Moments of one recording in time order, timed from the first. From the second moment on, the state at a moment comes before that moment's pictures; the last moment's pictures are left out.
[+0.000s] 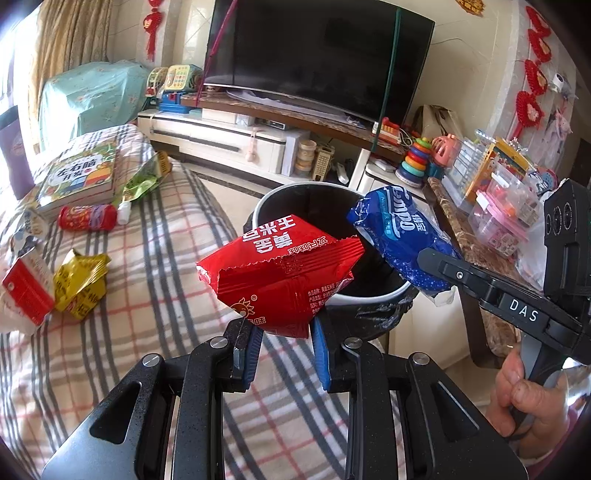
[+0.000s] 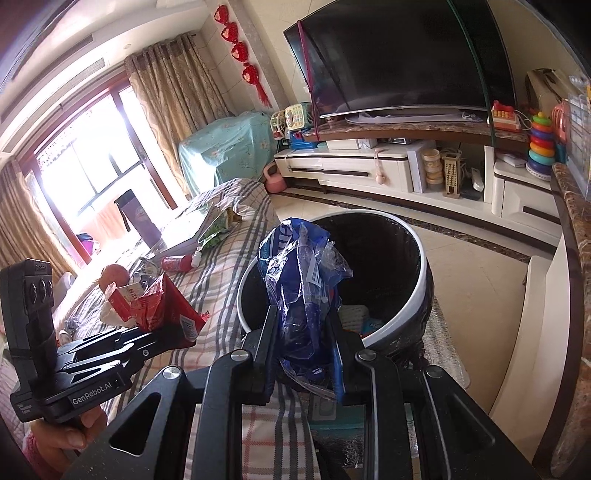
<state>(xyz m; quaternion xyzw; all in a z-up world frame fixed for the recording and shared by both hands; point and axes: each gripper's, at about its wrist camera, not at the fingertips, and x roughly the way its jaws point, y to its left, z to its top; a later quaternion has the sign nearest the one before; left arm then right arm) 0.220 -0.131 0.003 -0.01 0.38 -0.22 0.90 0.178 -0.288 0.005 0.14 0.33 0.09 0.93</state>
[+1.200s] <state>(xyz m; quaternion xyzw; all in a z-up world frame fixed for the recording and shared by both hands) 0.278 -0.184 0.002 0.03 0.39 -0.24 0.89 0.221 -0.316 0.001 0.13 0.35 0.07 0.93</state>
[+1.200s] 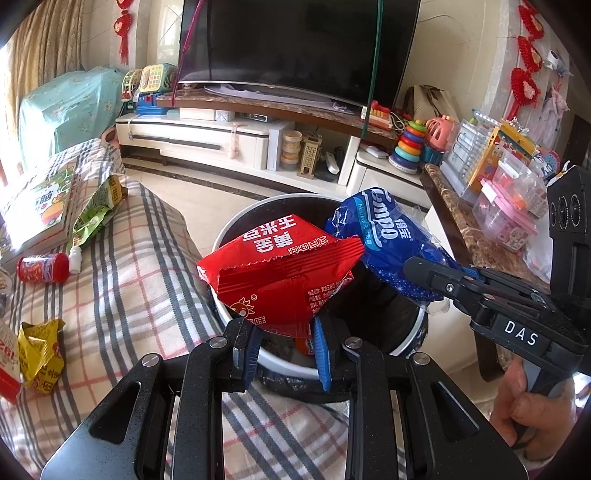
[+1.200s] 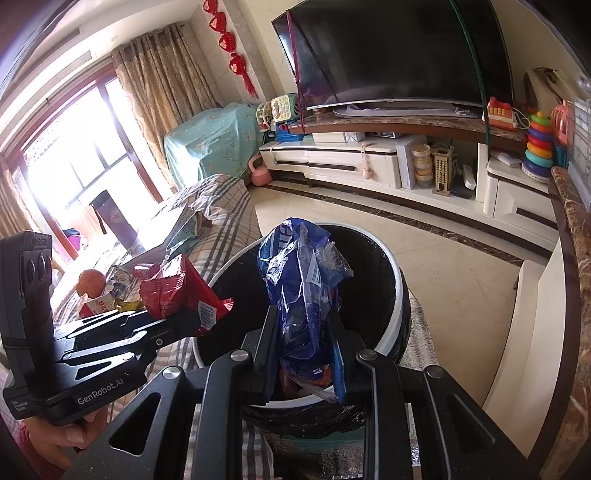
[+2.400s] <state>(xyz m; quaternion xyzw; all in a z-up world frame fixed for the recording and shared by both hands) 0.197 -0.052 -0.025 -0.05 0.40 -0.12 0.91 0.188 -0.224 -0.011 0.12 0.35 0.15 0.92</state>
